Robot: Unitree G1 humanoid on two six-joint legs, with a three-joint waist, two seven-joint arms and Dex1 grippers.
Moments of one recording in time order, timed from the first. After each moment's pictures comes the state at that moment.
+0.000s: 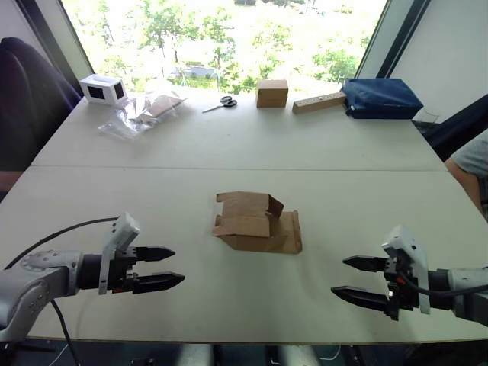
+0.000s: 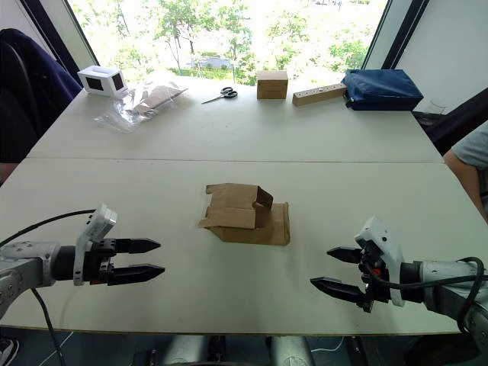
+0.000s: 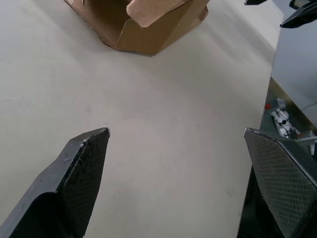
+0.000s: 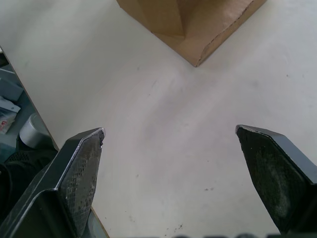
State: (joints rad) left arm 0.07 0.94 0.21 -0.35 -0.81 0.85 -1.09; right arm 0.30 -0.97 -0.40 -0.61 0.81 0.91 0.90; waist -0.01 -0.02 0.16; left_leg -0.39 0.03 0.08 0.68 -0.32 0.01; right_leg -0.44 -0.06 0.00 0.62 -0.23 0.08
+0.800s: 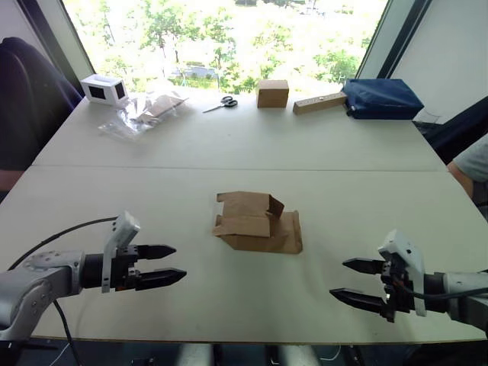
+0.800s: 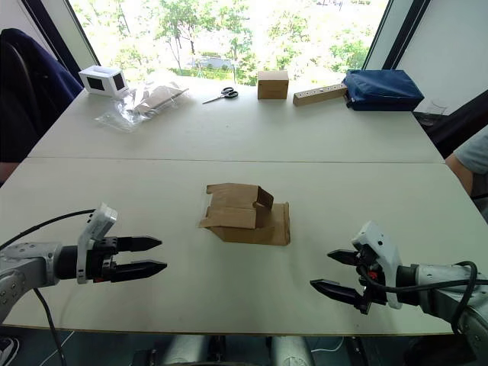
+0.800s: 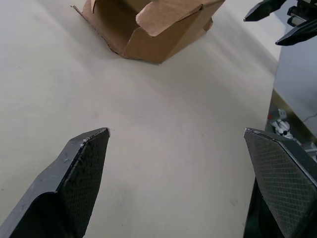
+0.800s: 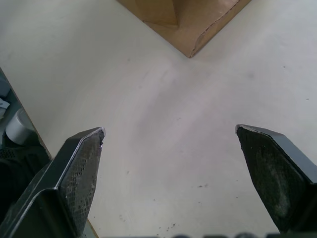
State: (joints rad) left arm 0.06 0.91 0.21 -0.33 -0.82 0.84 -1.06; right arm 0.31 -0.96 -0.36 -0.61 0.76 0.88 0.88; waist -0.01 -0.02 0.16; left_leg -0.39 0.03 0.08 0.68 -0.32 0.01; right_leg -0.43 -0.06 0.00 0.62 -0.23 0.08
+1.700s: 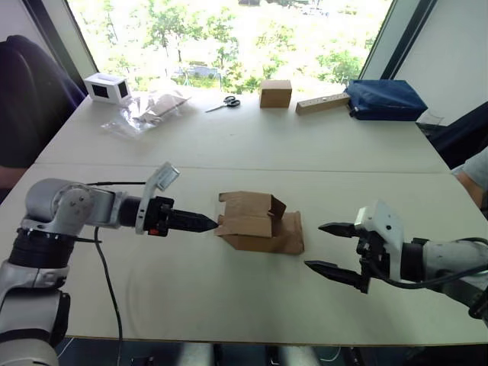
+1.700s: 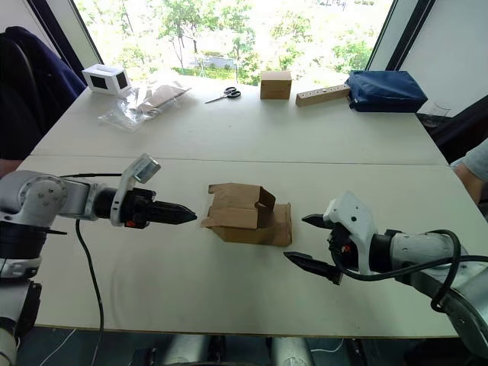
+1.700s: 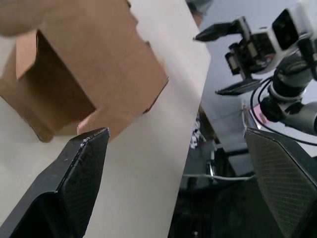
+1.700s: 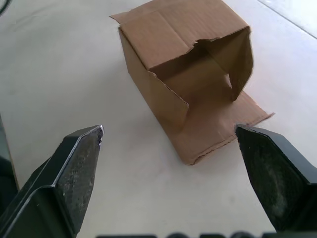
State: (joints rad) left arm -0.71 0.77 -0.07 0.11 -0.98 1.46 -1.02; right arm 0.04 -0.95 -0.28 -0.78 0.80 0.92 0.69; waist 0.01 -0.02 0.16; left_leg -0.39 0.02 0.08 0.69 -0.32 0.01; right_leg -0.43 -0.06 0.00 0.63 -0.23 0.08
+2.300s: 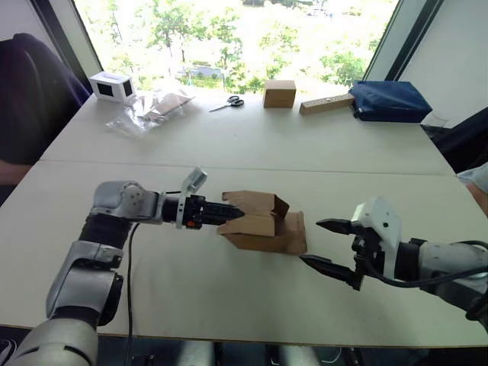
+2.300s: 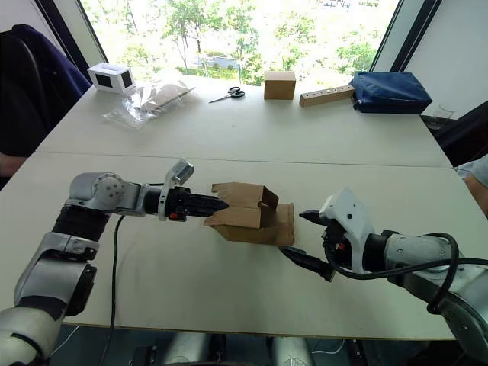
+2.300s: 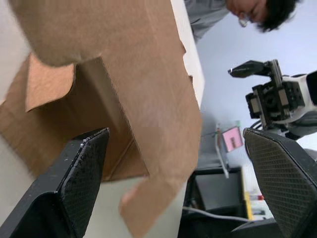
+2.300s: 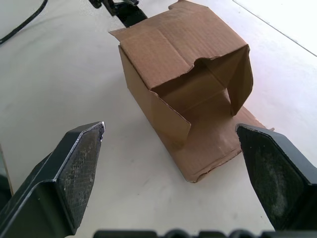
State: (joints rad) left arm -0.84 0.51 -0.15 0.49 -0.79 1.34 -1.09; right arm 0.02 -0.93 -0.30 -0.82 0.90 0.97 0.57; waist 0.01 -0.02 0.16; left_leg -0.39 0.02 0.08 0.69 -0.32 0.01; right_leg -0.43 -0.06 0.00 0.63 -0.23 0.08
